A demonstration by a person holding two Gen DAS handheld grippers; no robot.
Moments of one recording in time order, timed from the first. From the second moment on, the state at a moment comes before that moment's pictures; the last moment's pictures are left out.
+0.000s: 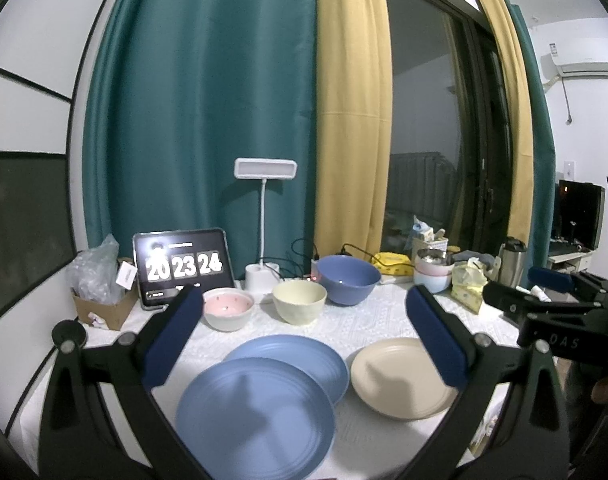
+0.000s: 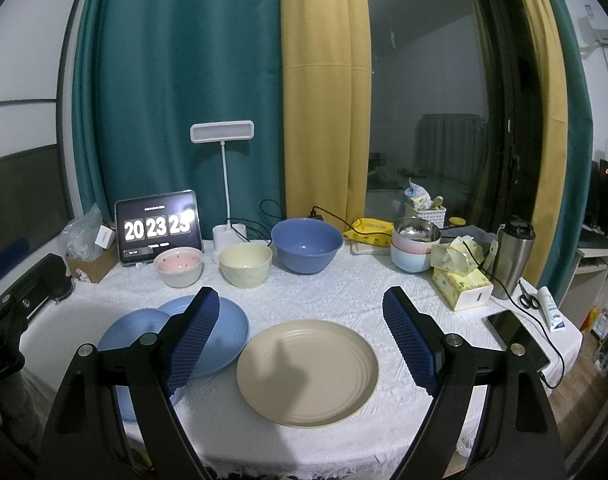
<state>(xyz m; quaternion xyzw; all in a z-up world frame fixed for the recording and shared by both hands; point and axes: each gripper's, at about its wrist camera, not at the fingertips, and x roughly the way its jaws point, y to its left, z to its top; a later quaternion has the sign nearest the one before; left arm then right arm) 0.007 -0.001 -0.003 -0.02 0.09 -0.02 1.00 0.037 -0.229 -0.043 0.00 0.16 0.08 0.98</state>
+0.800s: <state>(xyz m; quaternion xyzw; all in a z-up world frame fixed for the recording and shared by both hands) 0.016 -0.014 -0.016 -0.01 0.11 -0.03 0.99 0.043 -0.224 -0.061 0.00 0.17 0.08 0.98</state>
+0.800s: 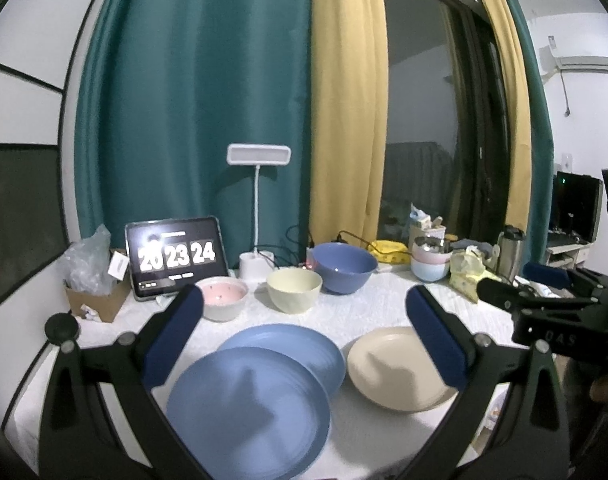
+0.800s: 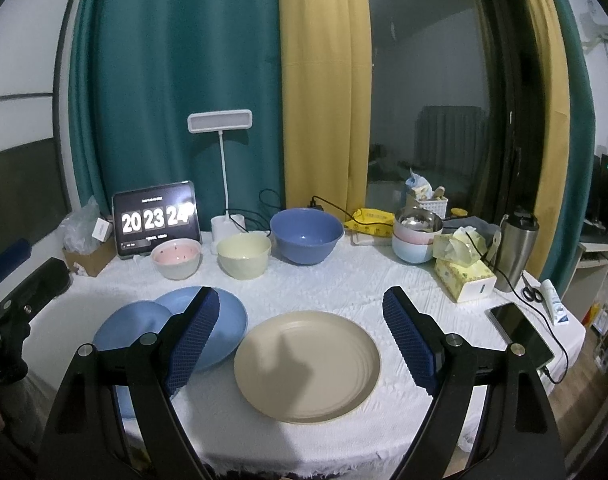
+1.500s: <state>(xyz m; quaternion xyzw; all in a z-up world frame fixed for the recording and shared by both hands) 0.088 -0.059 -0.070 0.02 0.24 -0.09 0.97 0.103 -0.253 -0.107 0.02 0.26 0.09 0.96</state>
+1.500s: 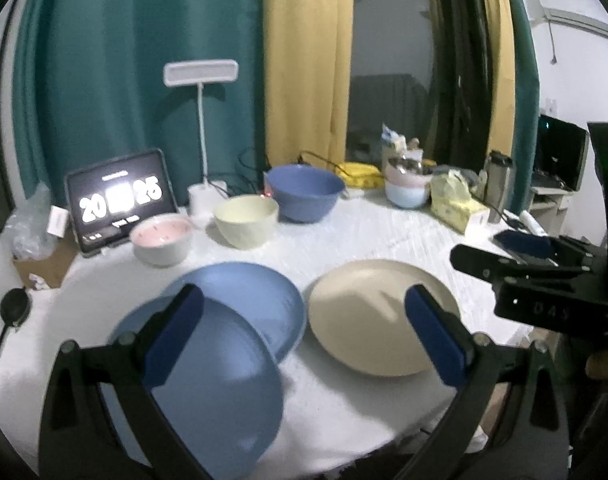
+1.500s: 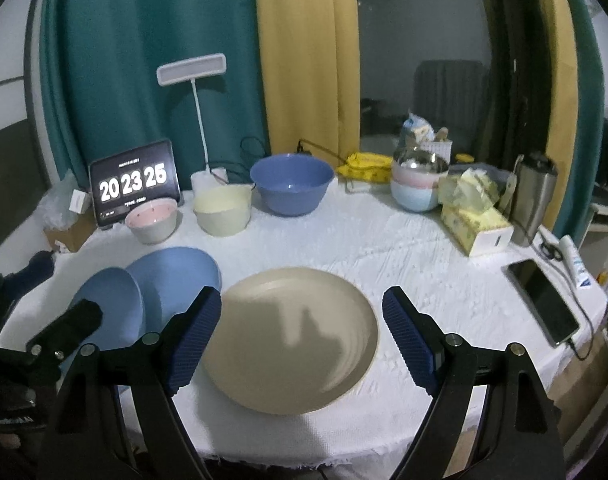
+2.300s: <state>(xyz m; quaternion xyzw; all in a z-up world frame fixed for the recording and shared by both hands) 0.171 -0.115 -0.159 0.00 0.44 -0.07 0.90 0.175 -0.302 -0.174 0.03 0.33 0.11 0.94</state>
